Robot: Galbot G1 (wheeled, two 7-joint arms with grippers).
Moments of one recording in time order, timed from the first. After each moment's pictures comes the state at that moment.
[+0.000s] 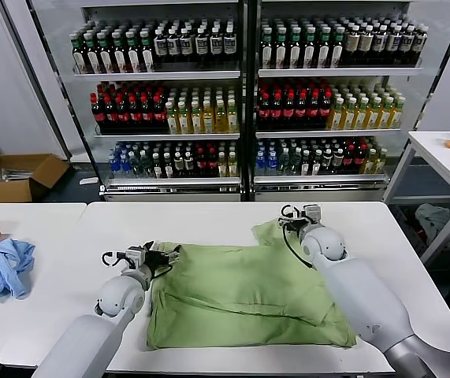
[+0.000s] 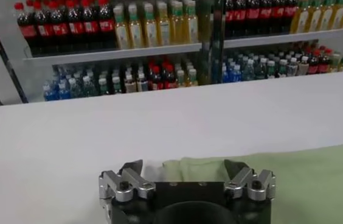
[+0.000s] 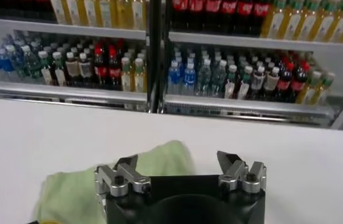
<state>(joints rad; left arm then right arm) 0.82 -1.10 -0.11 -1.48 -0.57 0.46 -0.17 -0.44 1.16 -0.08 1.20 0.76 -0.58 0.32</state>
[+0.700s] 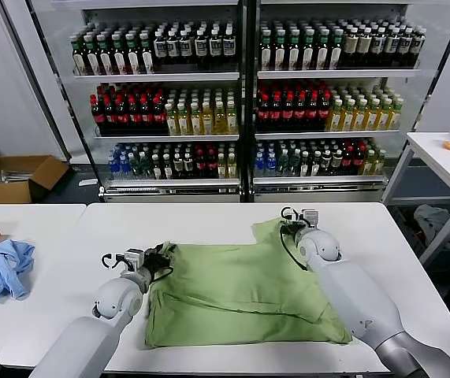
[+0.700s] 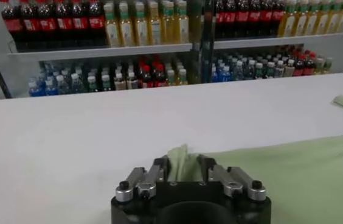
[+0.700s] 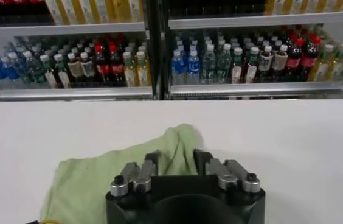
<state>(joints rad) 0.84 -1.07 -0.11 -1.49 -0.62 0.45 -0.13 -0.45 1.18 -0.09 1.13 0.84 -0.58 0.29</state>
